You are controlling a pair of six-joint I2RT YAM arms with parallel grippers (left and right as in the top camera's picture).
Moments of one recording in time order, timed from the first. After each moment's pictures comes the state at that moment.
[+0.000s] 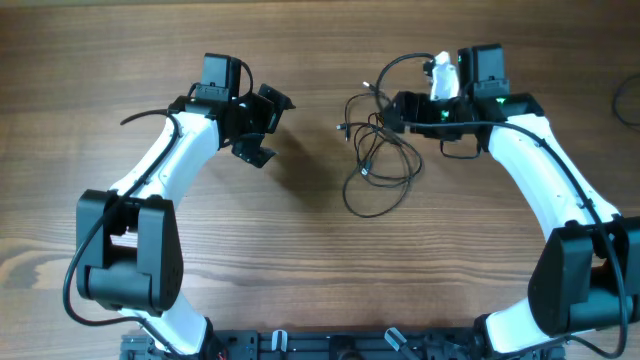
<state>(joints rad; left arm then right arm) -0.17 1.83 1.25 -0.54 0.46 -1.23 0.13 1.71 1.24 -0.60 -0.53 0.19</state>
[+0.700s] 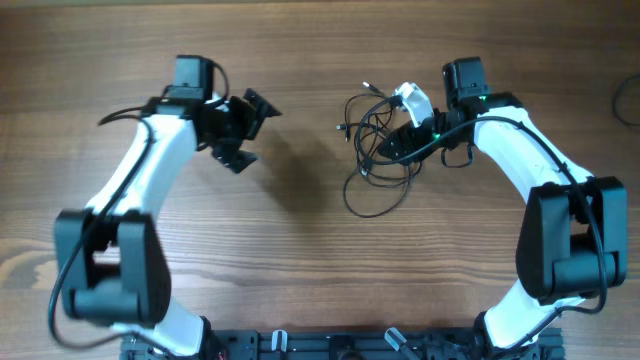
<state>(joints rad) -0.07 1.74 1.24 -0.73 0.51 -0.99 0.13 1.86 1.23 -0.65 -0.59 -0.42</state>
